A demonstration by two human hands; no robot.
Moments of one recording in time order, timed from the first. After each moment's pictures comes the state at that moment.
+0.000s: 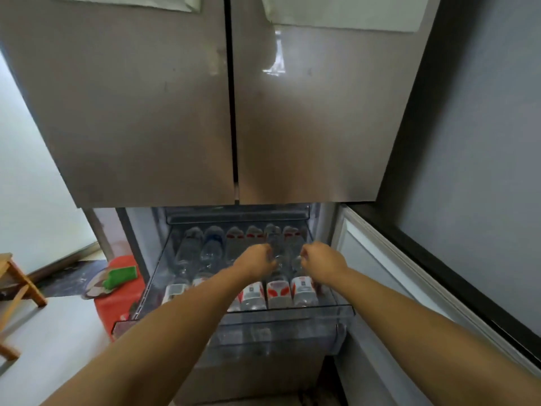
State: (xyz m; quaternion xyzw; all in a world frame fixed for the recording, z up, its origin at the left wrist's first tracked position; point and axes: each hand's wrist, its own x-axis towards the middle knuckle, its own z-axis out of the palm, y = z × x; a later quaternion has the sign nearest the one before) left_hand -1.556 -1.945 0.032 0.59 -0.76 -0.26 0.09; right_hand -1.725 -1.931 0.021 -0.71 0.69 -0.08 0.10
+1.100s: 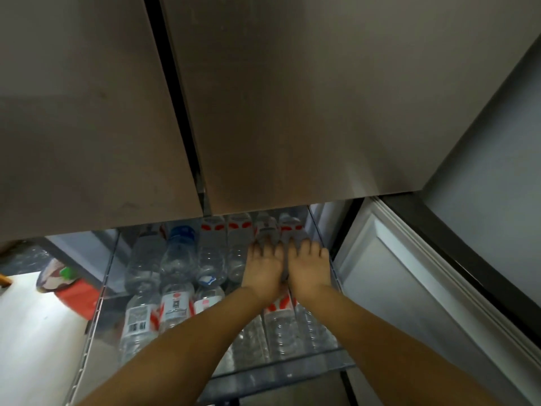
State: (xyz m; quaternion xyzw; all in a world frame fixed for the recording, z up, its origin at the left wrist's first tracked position) left_hand -1.601 -2.042 -0.097 0.52 -0.85 -0.05 -0.04; right_hand -1.697 -2.009 -0.068 -0.66 0.74 0.08 0.03
